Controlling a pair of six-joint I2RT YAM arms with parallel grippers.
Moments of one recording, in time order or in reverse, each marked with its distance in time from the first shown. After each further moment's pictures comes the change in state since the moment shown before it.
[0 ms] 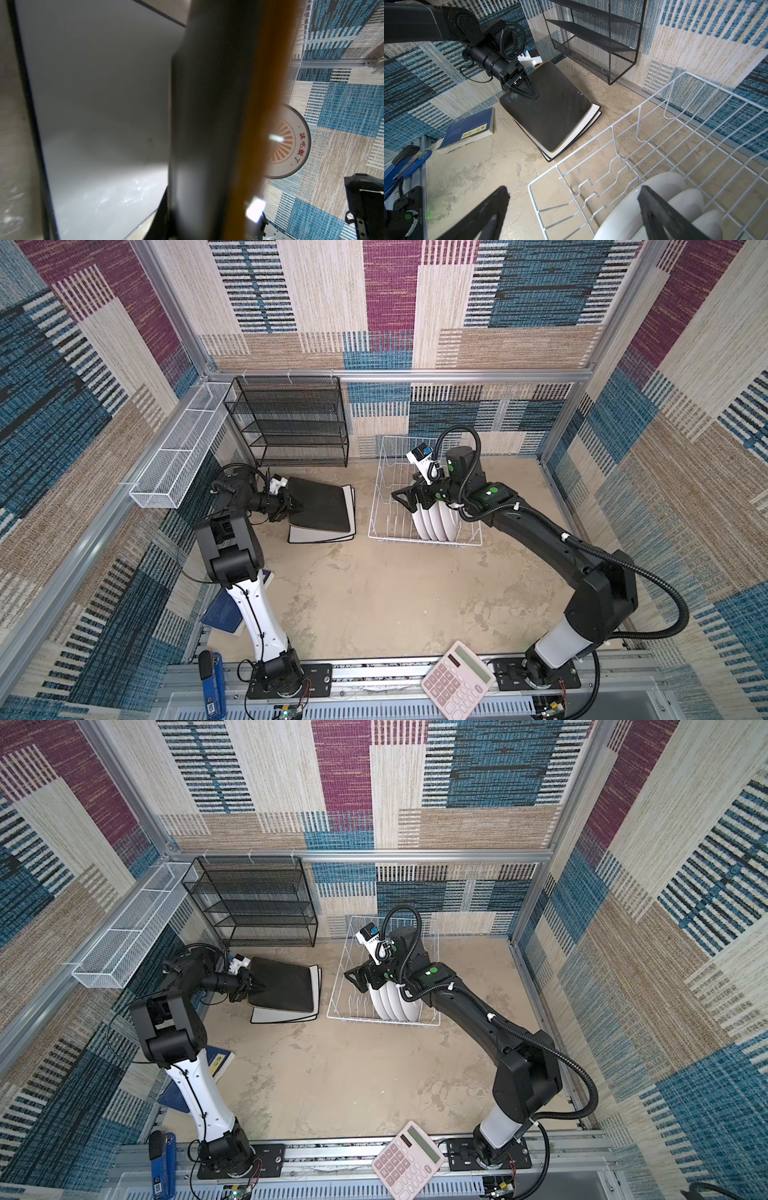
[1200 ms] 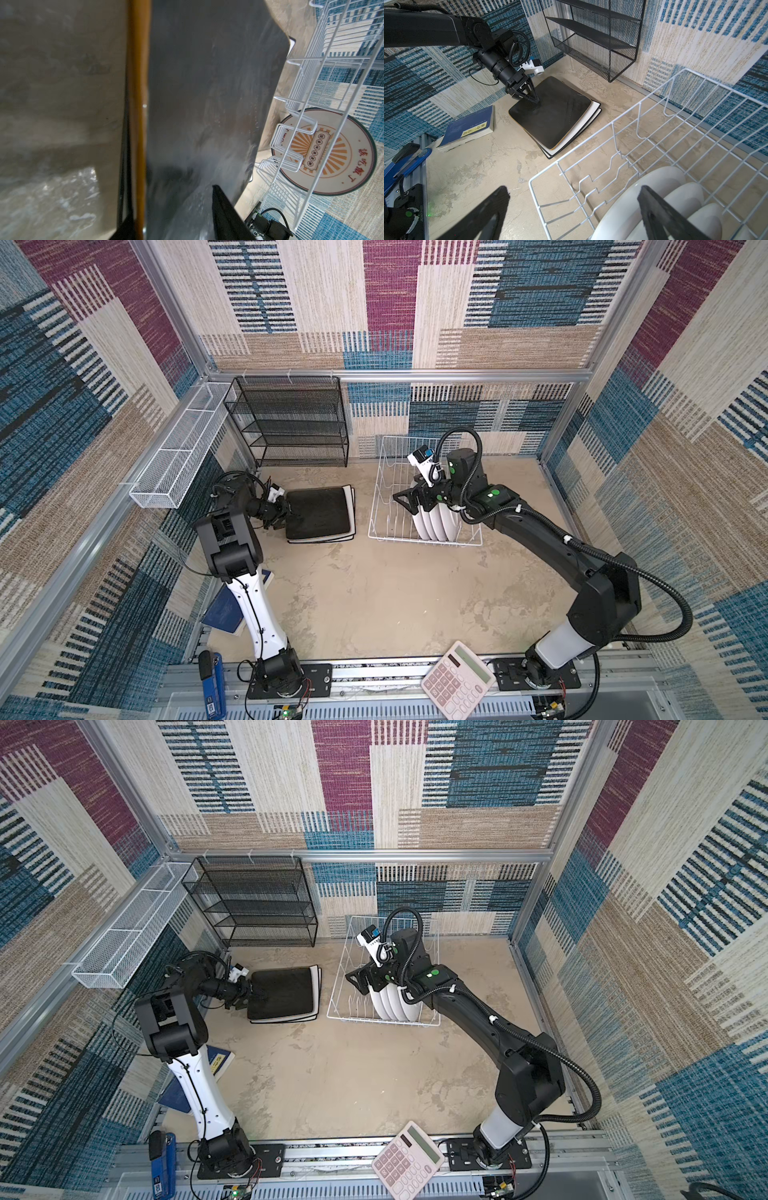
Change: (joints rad) left arm 0.026 0.098 0.049 -0.035 -0.158 0.050; right arm 0.000 -0.018 -0.028 0.003 0.004 -0.001
